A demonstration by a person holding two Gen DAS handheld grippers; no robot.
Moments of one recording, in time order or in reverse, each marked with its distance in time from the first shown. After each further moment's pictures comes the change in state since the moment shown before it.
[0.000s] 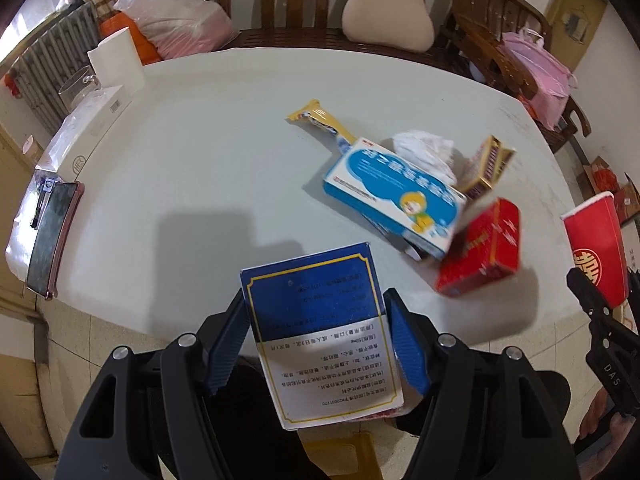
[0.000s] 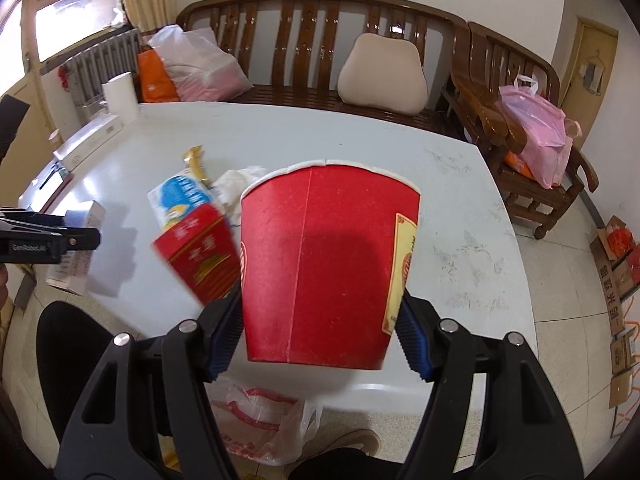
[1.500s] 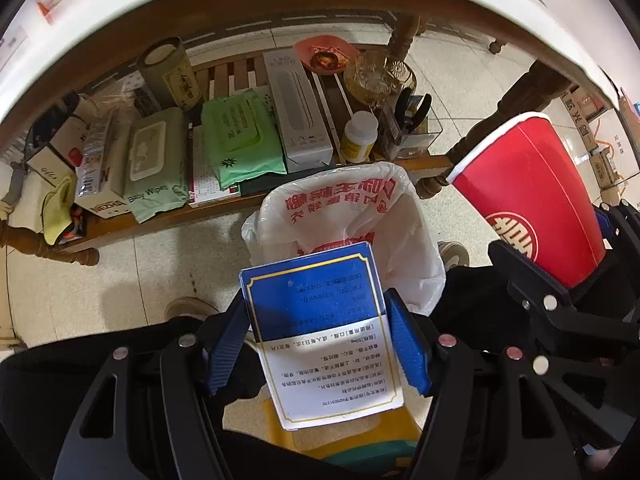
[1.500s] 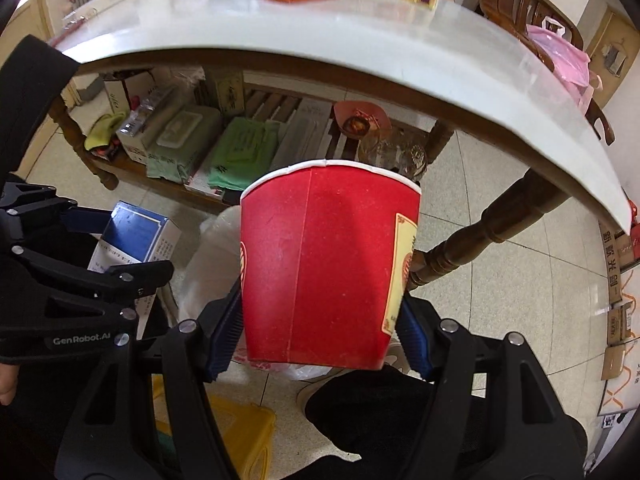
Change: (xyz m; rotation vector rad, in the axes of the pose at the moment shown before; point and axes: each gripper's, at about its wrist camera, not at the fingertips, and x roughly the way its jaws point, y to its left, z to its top) left arm 0.147 -0.046 -0.183 0.228 0.211 -0.092; right arm 0.091 0.073 -0.177 -0.048 0.274 -0.039
